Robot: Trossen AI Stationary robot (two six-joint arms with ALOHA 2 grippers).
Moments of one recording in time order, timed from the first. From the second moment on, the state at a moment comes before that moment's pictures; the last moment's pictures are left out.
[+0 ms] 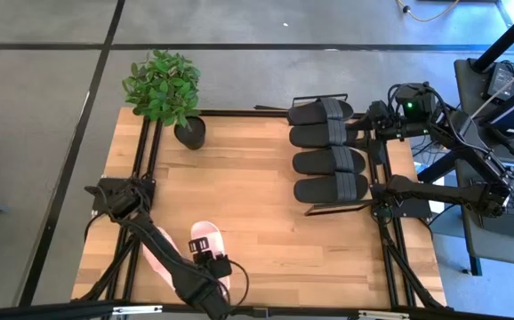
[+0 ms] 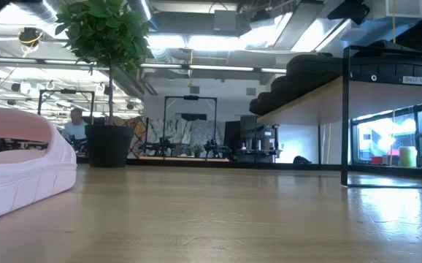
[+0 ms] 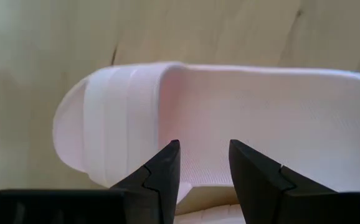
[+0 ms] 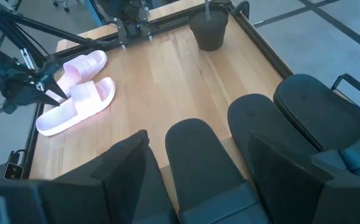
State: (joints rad) left arm -0.77 2.12 1.75 -1.33 -0.31 -1.09; right arm -0.64 0.86 1.27 -1.01 -0.44 -0.06
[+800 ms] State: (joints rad) left arm -0.76 2.12 1.70 -1.41 -0.32 -1.01; right arm -0.64 0.86 1.27 -1.01 -0.44 -0.09
